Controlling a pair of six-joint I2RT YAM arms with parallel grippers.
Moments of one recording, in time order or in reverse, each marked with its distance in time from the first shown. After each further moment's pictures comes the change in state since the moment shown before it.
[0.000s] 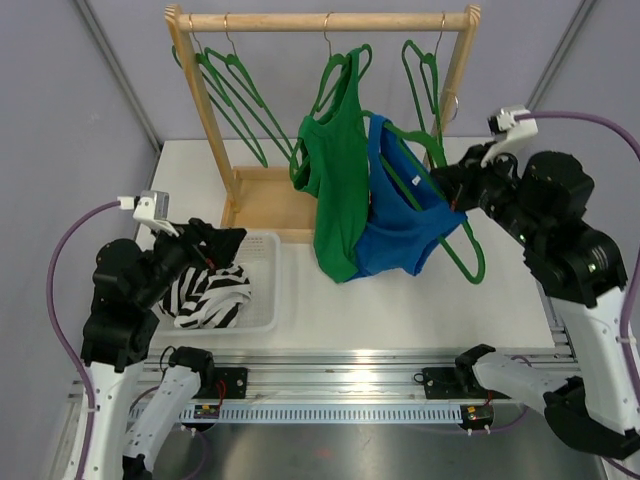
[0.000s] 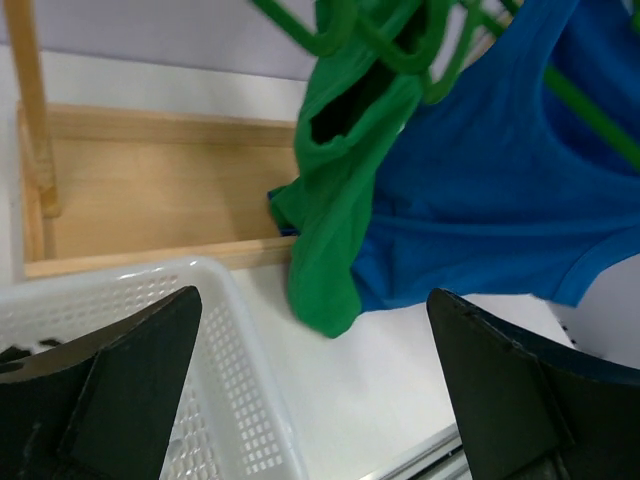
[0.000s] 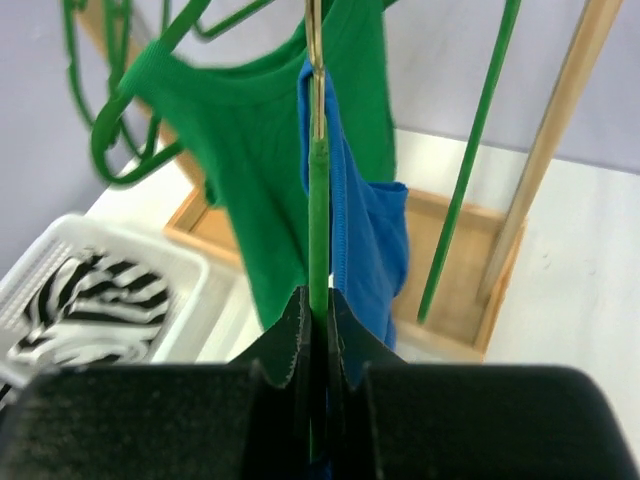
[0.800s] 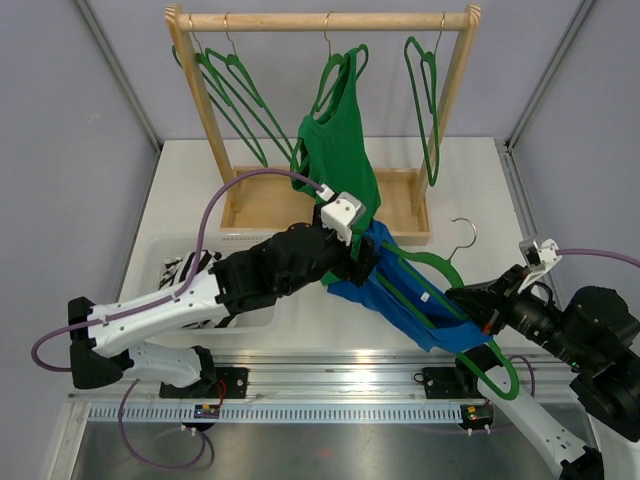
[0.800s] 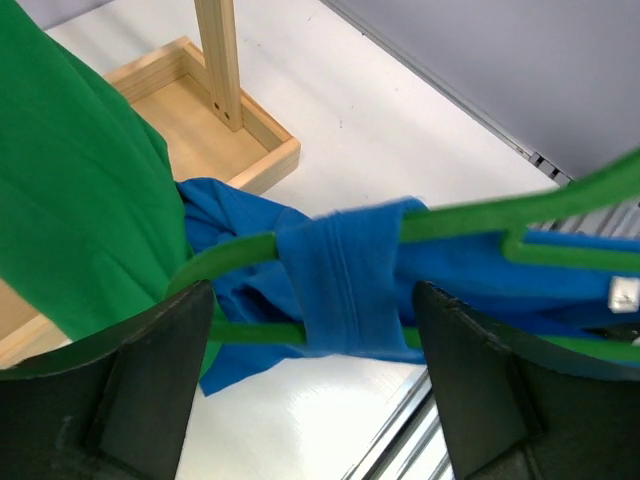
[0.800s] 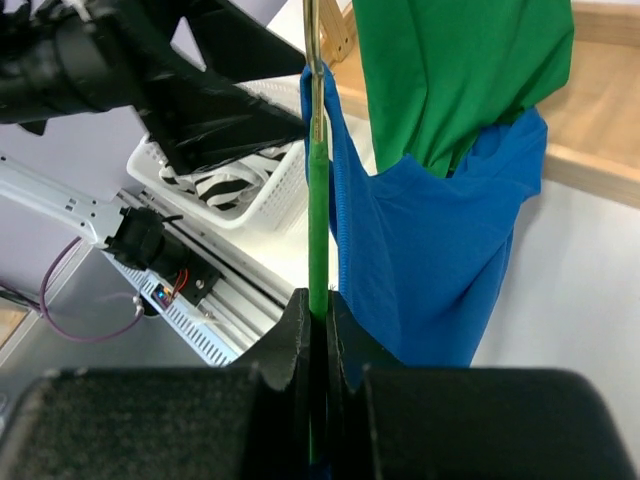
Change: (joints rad) left arm -1.047 0.686 0.265 0.268 -0.639 0.156; right arm 0.002 -0.655 -0.495 -0.227 -0.315 0.196
